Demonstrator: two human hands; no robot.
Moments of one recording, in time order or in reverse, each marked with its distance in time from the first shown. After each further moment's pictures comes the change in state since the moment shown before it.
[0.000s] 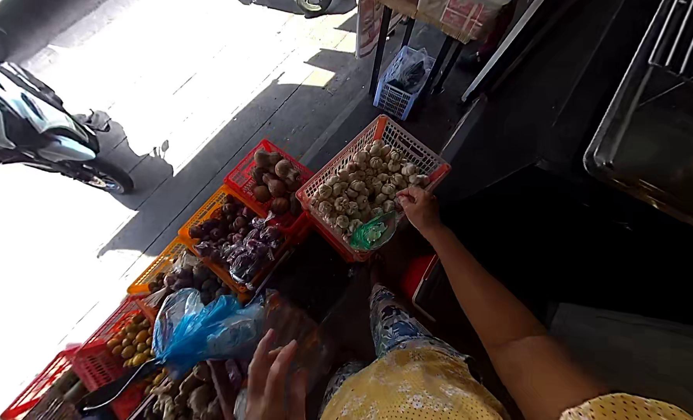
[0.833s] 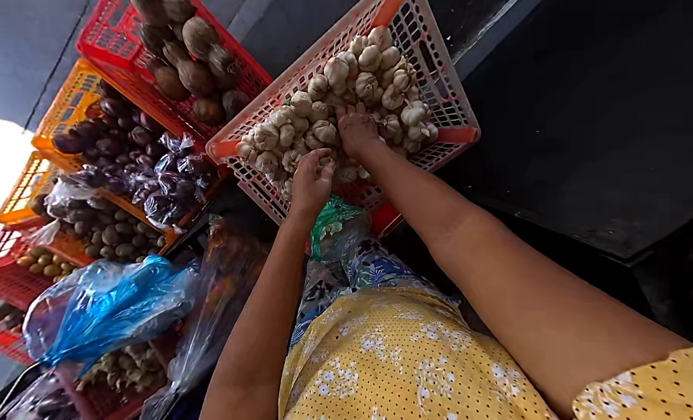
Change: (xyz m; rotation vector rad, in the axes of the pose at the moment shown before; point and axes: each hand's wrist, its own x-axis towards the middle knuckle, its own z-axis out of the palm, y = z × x) left_hand 0.357 -0.061 0.318 -0.369 -0.371 -0.511; right_hand 0.204 0.088 0.159 -0.642 -0.706 -0.101
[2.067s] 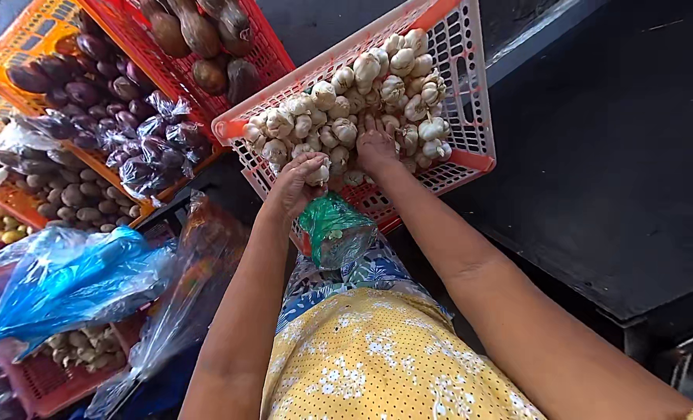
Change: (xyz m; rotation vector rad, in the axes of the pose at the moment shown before) left_hand 0.012 -0.039 -0.034 -0.910 -0.118 -0.410; right_hand -0.011 0.003 0.010 -0.207 -0.147 -0.077
